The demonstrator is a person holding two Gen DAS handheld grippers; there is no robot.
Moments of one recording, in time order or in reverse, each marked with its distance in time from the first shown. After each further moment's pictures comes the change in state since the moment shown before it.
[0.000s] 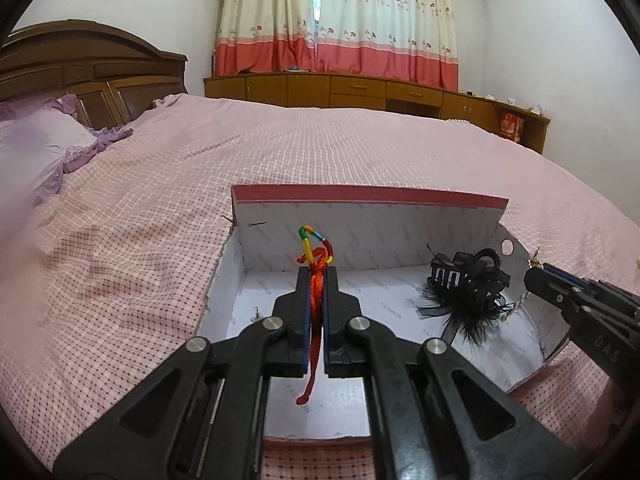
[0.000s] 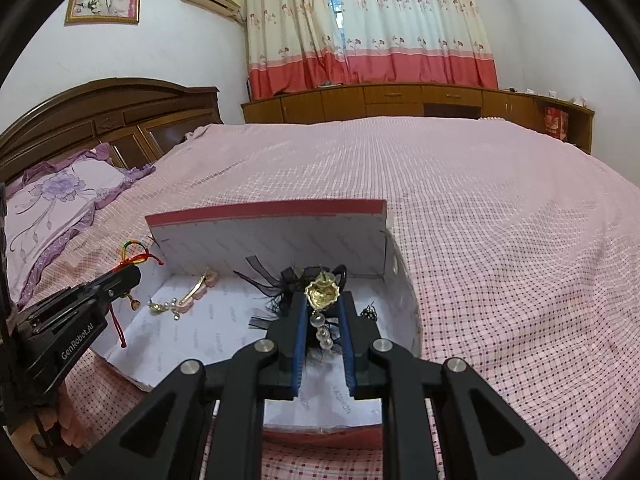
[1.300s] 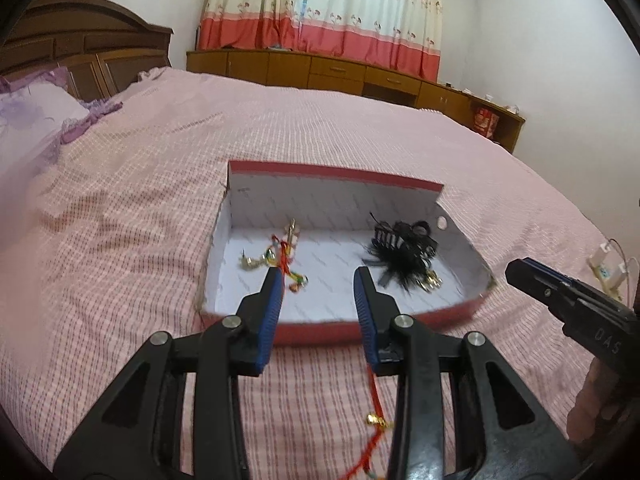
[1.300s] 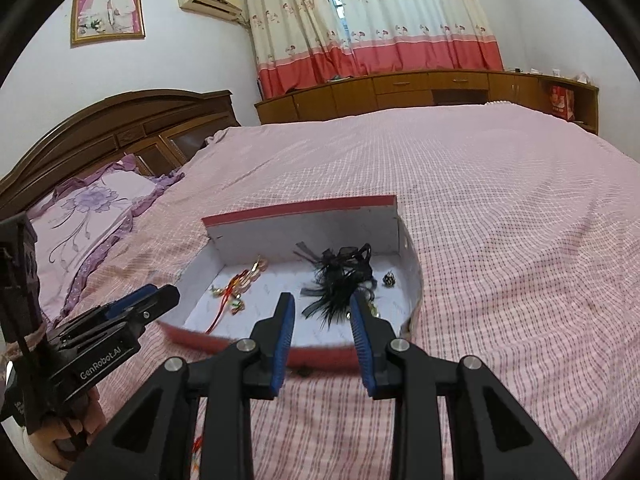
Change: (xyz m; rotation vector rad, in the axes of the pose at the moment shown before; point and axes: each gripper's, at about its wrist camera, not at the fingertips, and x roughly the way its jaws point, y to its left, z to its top) left arm -0.075 0.003 -0.008 -0.058 0.107 -0.130; right arm -0.084 0.009 -0.006 0.063 0.034 0.092
